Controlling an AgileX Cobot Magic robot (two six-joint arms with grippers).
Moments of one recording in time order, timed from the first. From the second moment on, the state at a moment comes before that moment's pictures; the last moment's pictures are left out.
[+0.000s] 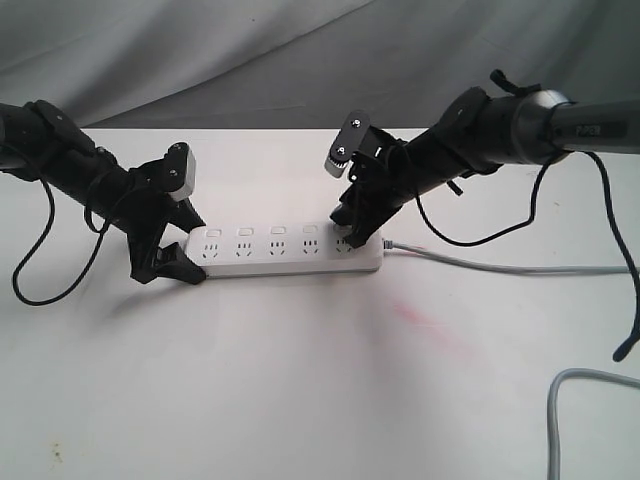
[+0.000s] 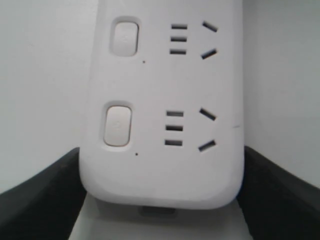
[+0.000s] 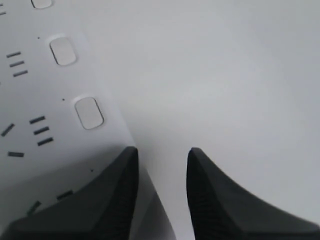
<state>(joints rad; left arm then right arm) 0.07 2.28 -1.52 -0.74 0.92 1.87 0.19 2.30 -1.61 0.78 0.54 -1.47</state>
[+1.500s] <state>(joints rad) 0.07 2.28 -1.52 -0.74 0.92 1.87 0.19 2.28 -1.57 0.81 0.52 -1.48</state>
